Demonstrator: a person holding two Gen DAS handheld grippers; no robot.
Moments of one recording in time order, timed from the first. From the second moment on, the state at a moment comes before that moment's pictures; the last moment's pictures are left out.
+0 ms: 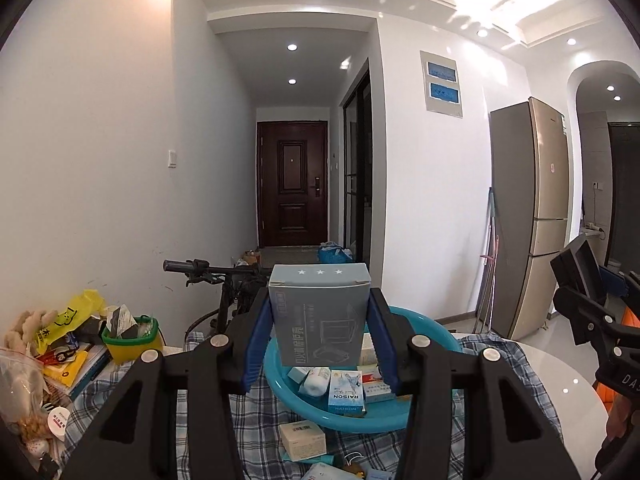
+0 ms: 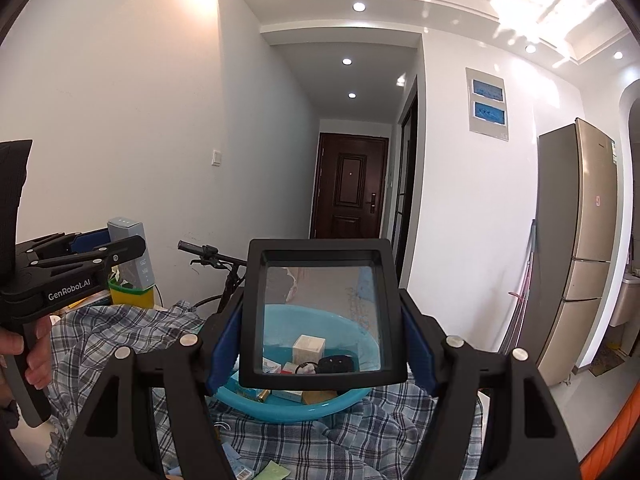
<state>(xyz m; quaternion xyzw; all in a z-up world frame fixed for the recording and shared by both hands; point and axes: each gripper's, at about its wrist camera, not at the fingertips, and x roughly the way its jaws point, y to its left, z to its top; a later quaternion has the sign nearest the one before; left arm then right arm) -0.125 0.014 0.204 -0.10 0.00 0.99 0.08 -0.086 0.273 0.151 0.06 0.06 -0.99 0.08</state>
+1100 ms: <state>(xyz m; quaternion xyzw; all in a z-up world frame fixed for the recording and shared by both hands) -0.309 0.013 0.100 -0.25 -0.03 0.97 0.03 -0.250 0.271 0.084 0.18 0.04 -0.98 0.08</state>
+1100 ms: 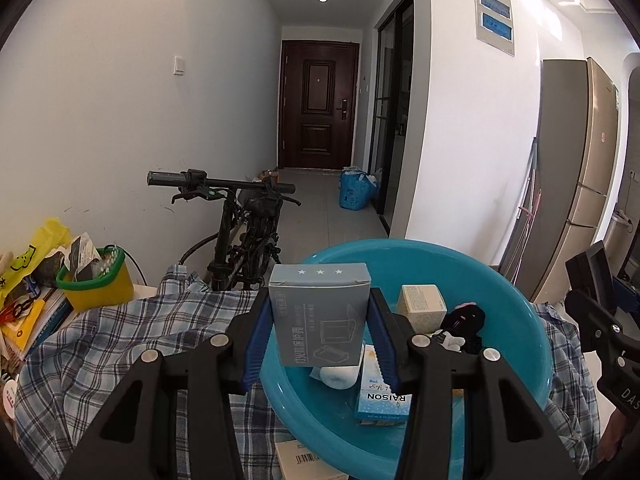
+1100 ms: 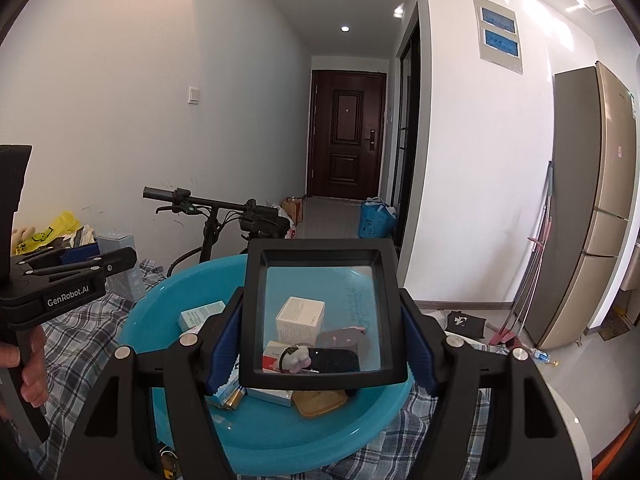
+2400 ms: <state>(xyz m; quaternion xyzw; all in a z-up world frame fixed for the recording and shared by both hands) -0.339 0.055 0.043 -0.42 -0.02 0.90 0.11 -0.283 0.271 0.030 0.36 0.01 -0.93 0.12</state>
